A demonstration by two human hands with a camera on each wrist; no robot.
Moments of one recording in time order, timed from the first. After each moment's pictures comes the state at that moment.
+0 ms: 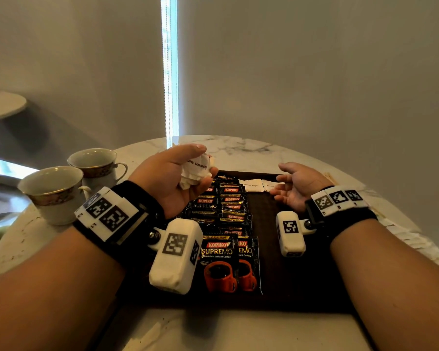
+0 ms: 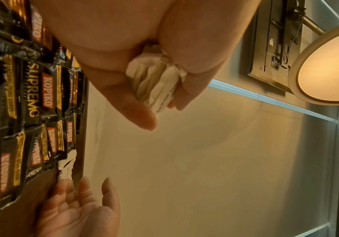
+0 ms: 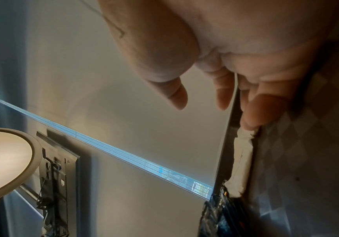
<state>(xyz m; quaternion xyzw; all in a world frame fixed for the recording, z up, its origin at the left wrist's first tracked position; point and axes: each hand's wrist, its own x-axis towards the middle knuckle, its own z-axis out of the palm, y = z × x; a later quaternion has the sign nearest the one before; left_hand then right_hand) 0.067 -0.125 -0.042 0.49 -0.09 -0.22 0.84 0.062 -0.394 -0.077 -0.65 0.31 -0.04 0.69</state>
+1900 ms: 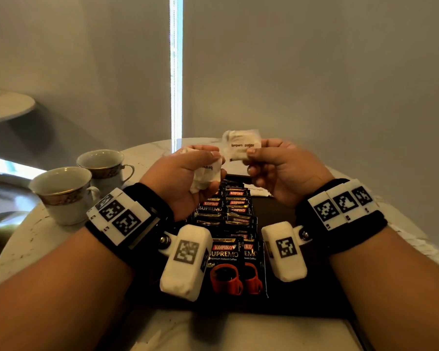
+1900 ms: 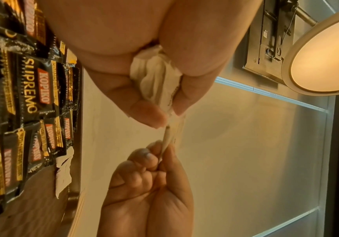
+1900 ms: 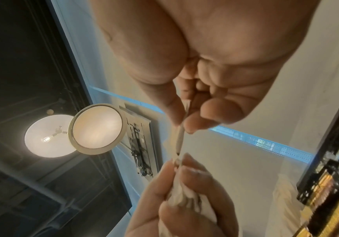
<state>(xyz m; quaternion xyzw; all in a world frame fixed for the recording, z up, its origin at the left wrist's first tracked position) 0.062 -0.126 -0.041 0.50 -0.11 -0.19 0.84 0.025 -0.310 -0.019 -0.66 0.03 -0.08 0.75</state>
